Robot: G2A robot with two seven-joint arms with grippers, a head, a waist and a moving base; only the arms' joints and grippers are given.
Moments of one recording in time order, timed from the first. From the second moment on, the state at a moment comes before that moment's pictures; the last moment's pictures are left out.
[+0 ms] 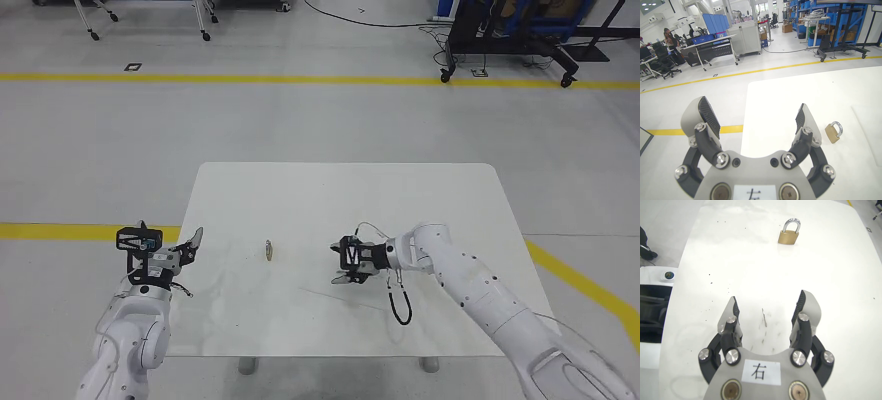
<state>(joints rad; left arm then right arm) 1.73 -1.15 -1.60 -1.80 1.33 0.00 0.00 -0.91 -1.16 0.76 -1.11 -1.41 -1.01 0.01</state>
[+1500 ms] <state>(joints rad) 1.73 -1.15 -1.60 -1.80 1.33 0.00 0.00 -0.77 -1.08 0.54 -1.06 -1.38 -0.79 -0.25</state>
